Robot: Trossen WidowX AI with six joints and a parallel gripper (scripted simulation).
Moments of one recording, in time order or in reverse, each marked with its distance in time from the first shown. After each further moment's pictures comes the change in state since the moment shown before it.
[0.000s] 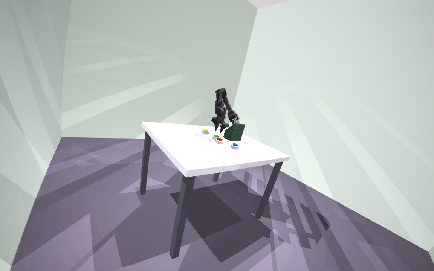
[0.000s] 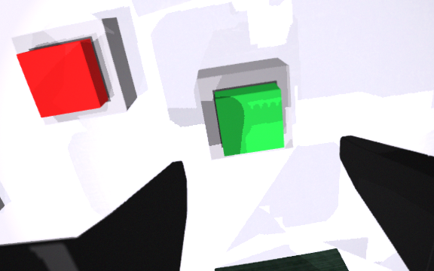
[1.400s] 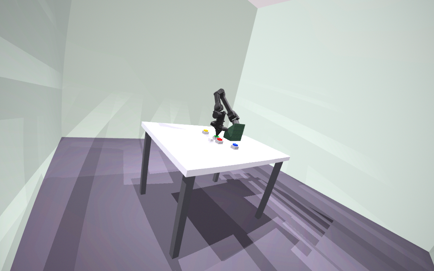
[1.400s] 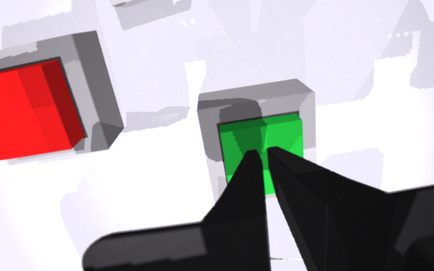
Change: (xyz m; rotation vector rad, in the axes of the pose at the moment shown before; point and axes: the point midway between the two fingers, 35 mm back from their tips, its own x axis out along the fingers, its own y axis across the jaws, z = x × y) arm 0.038 0.000 0.002 0.002 -0.014 -0.001
